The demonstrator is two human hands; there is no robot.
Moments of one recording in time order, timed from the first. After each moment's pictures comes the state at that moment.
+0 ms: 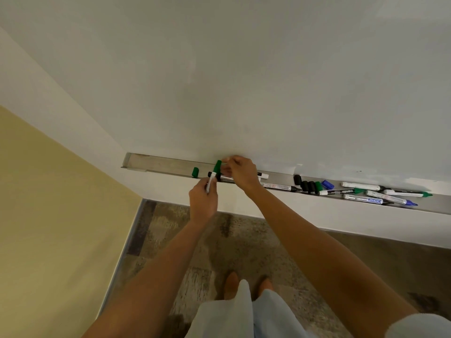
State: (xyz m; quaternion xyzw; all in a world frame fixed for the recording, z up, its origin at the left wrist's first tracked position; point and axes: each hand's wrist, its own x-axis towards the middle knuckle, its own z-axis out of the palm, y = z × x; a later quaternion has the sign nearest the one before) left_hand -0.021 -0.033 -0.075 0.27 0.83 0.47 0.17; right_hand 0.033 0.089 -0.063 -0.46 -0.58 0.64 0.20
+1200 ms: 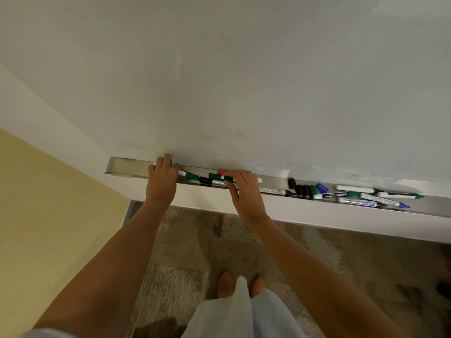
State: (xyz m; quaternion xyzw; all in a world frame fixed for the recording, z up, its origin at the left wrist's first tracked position) left_hand -0.136 -0.022 -0.071 0.51 0.86 -0.04 -0.02; right_hand 0.080 0.072 -0.105 -0.32 -0.85 0.27 0.31
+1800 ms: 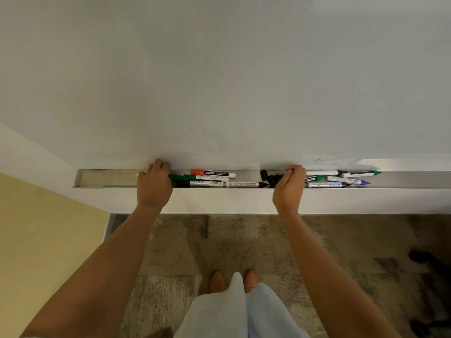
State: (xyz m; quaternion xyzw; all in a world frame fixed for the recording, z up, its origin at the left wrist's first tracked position) left_hand -0.093 0.001 -0.062 0.53 0.85 0.03 0.02; right_hand 0.205 0.125 -0.095 -0.61 -0.61 0.29 0.42
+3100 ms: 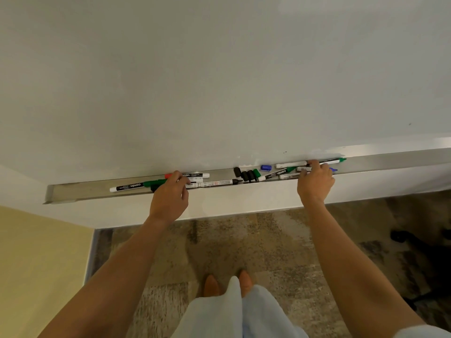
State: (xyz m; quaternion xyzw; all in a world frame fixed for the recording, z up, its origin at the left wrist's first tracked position) left_hand -0.007 0.015 -0.078 0.63 0.75 0.19 0.08; right_hand 0.336 0.173 -0.091 -0.76 -0.62 0.06 0.17
